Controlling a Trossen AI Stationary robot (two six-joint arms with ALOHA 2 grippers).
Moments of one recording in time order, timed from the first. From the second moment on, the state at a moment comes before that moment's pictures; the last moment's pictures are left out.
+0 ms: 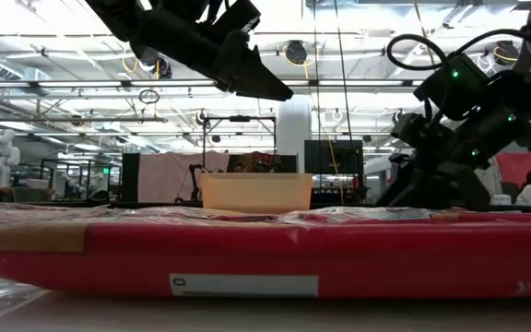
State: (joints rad) left arm 0.05 1.60 0.94 0.27 -0.11 0.25; right arm -0.16 1.50 0.16 0.65 0.05 -0.25
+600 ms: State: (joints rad) left arm 0.04 1.68 0.93 0.34 -0.10 0.33; right arm -0.16 1.40 0.18 0.71 0.00 -0.09
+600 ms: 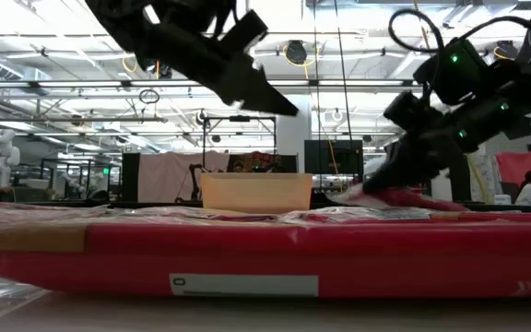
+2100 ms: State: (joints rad) left arm 0.15 1.88 1.10 0.38 0.19 0.44; right arm -0.16 1.02 0.29 0.61 -0.28 0.09
